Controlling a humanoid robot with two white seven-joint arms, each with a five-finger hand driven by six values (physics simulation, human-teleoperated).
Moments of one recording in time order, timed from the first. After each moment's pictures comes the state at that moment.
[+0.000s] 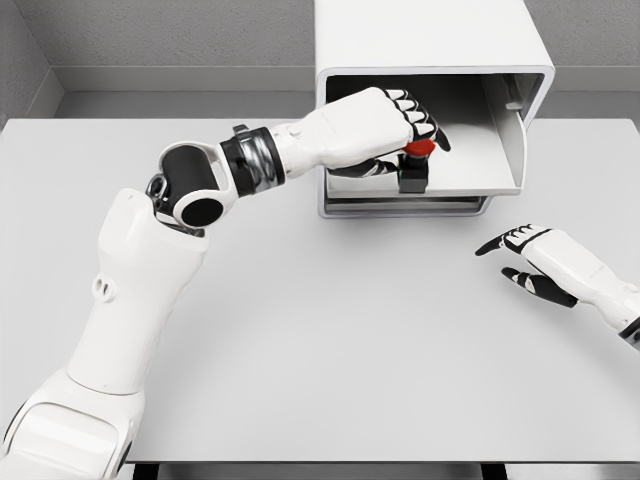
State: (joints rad) left arm -0.66 0.00 -0.34 -1.49 -0.81 -0.61 -0.61; right arm 0.03 -0.68 0.08 -1.54 0.43 -0.61 0.17
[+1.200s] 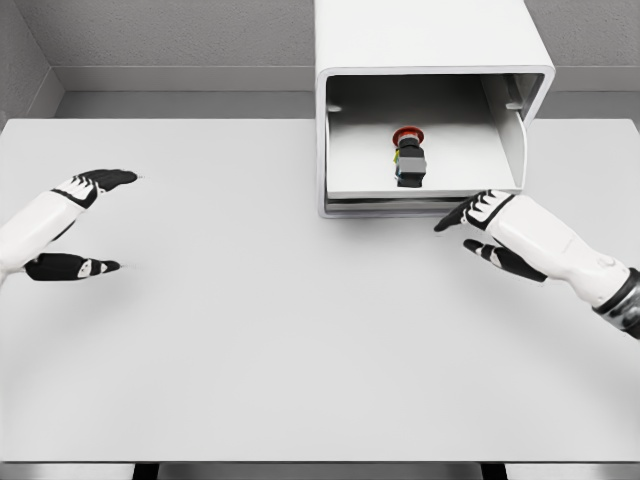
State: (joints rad) left arm 0.00 0.45 0.29 -1.65 -0.26 -0.61 -0.61; right arm -0.05 -0.67 0.14 -1.70 0.43 -0.61 0.18
